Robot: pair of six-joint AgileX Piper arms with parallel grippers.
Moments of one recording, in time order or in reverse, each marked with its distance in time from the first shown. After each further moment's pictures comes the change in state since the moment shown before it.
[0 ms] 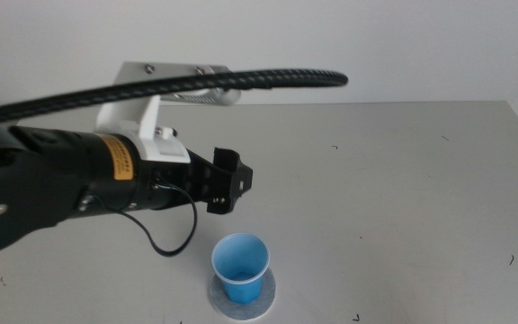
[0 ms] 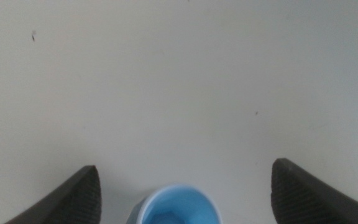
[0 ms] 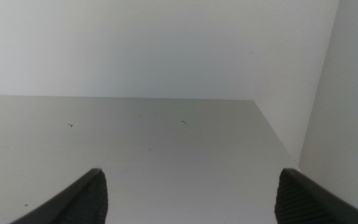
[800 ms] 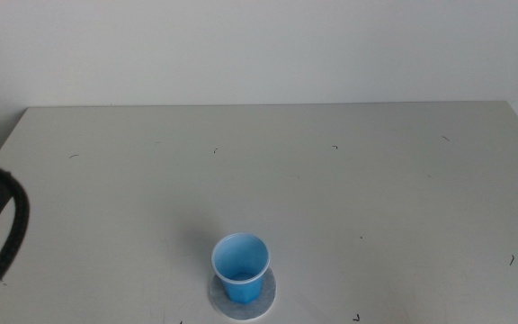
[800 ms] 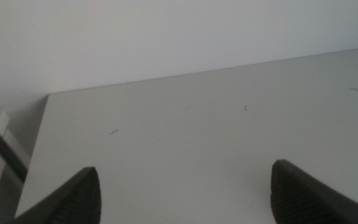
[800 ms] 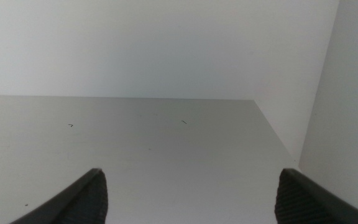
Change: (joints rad) left arm 0.469 -0.688 0.317 0.079 0.041 0.267; right arm 0.000 0.000 0.000 0.000 0.000 0.000
